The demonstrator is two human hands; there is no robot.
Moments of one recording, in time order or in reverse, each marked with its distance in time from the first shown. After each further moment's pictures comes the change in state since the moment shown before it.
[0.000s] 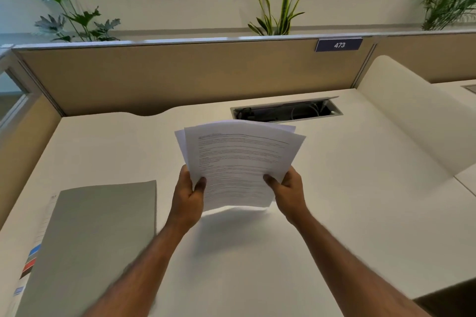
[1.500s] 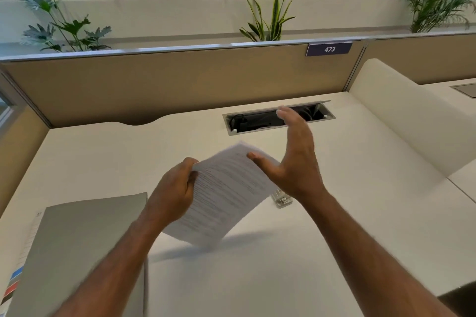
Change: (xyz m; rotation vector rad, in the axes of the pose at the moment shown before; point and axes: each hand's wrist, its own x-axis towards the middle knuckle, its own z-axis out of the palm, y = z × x) left_hand 0.038 0.045 -0.017 0.684 -0.245 0.259; right_hand 0.036 -0.094 -0.014 -0.774 0.077 -0.572
